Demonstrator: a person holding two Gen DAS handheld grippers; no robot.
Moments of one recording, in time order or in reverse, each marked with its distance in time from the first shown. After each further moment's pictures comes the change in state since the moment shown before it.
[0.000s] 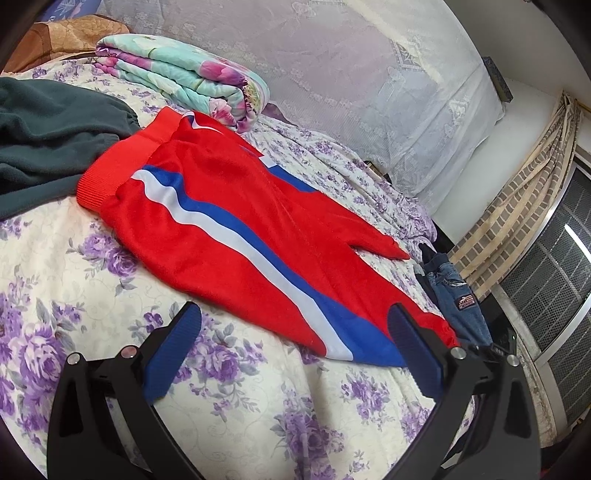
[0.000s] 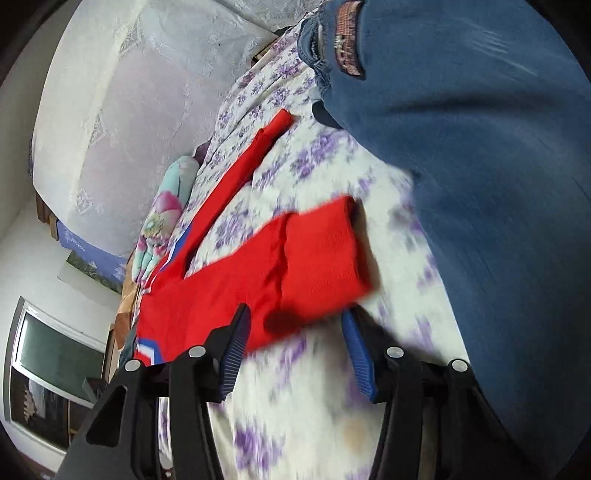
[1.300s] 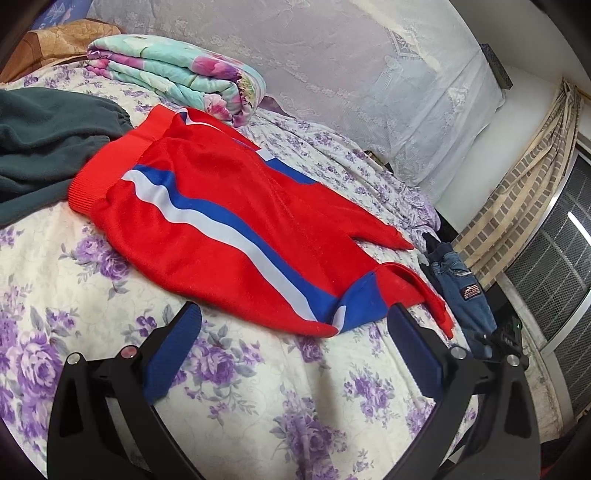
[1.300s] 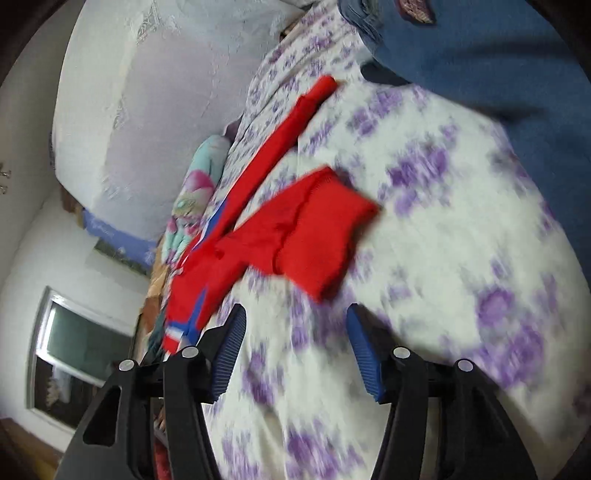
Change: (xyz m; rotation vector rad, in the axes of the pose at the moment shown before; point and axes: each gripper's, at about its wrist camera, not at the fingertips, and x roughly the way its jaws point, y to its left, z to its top) left arm 0.006 -0.006 0.003 0.036 0.034 0.017; right arm 0.032 0.028 -0.007 -0.010 0.070 0.111
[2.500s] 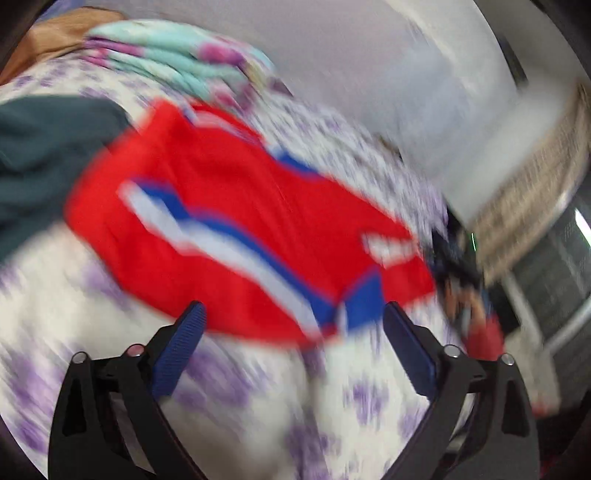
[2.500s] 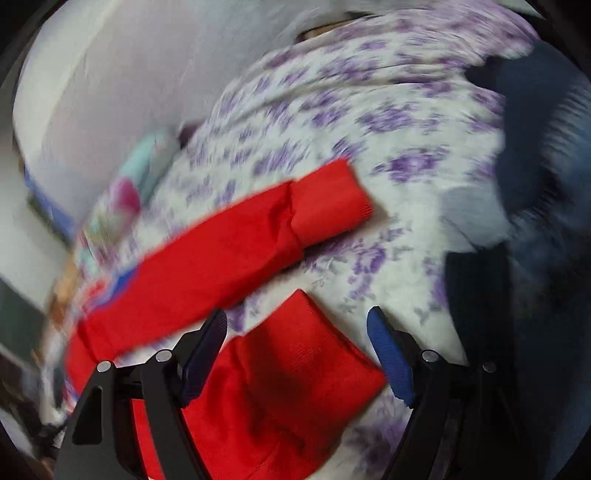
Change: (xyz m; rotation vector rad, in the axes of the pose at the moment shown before) left arm 0.006 0.002 0.022 0.016 0.133 0.022; right arm 0.136 0.040 0.186 -0.329 0.017 -0.318
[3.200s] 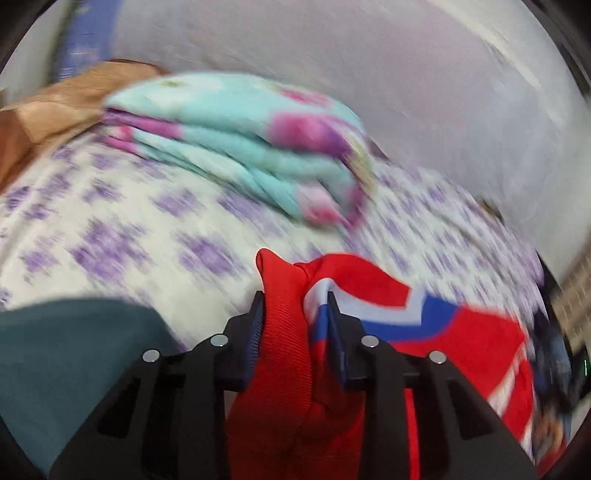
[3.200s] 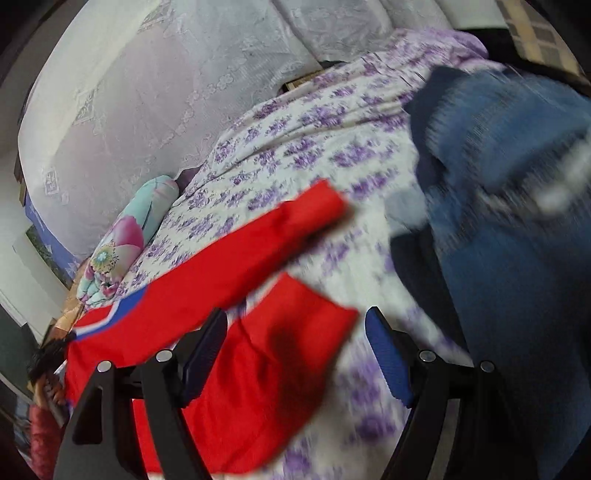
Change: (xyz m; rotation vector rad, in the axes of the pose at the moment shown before) left arm 0.068 0.087 0.192 -0.079 -0.198 0.366; right arm -0.056 -0.009 -0.046 0.134 -0.213 -0.017
